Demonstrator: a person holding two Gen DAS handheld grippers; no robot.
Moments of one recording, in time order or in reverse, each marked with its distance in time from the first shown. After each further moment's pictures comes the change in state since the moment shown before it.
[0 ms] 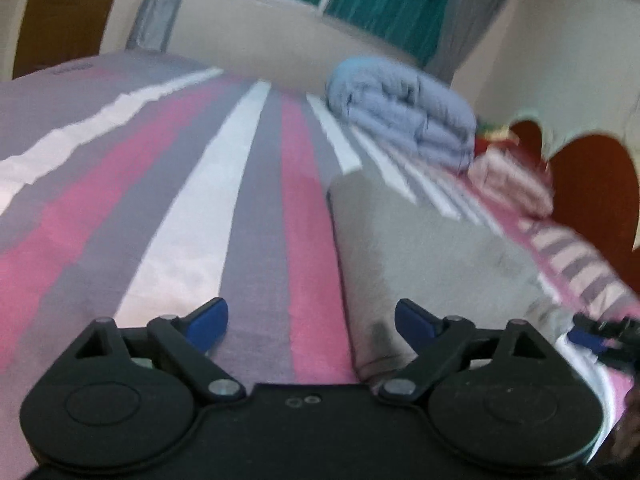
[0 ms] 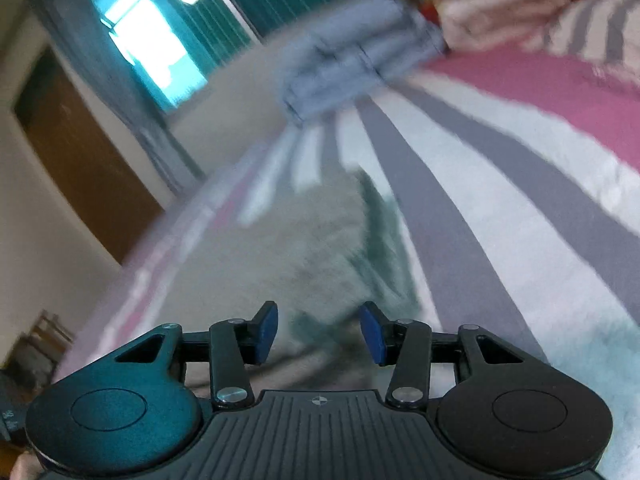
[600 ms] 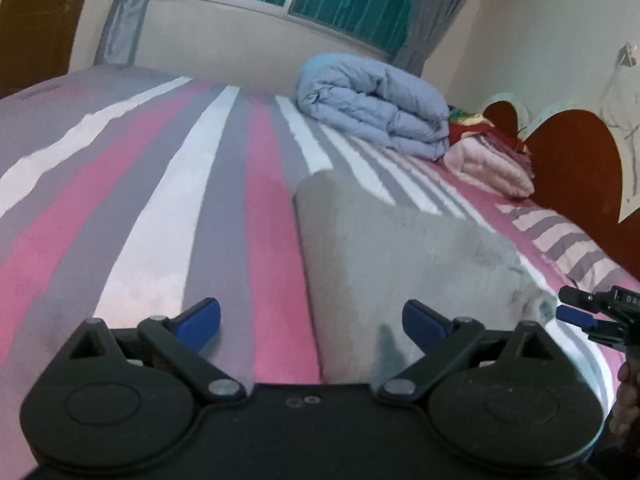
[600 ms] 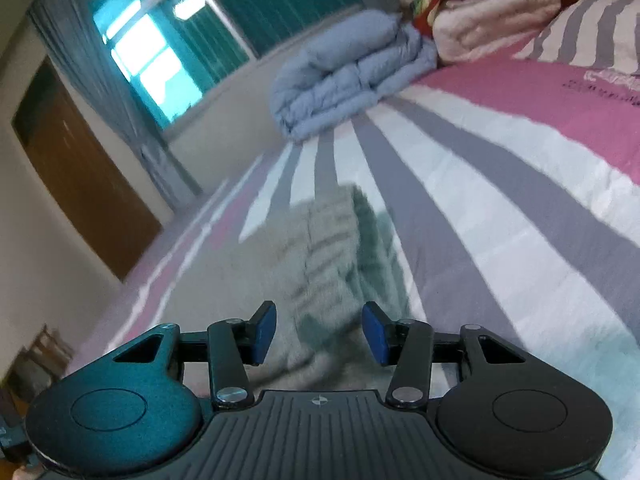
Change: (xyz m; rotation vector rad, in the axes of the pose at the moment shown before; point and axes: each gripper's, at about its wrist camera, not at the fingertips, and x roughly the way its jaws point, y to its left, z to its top) left arm 0.016 -0.022 0.011 0.105 0.015 -0.042; right arm -0.007 -0.009 0.002 0.031 -0.045 -0.014
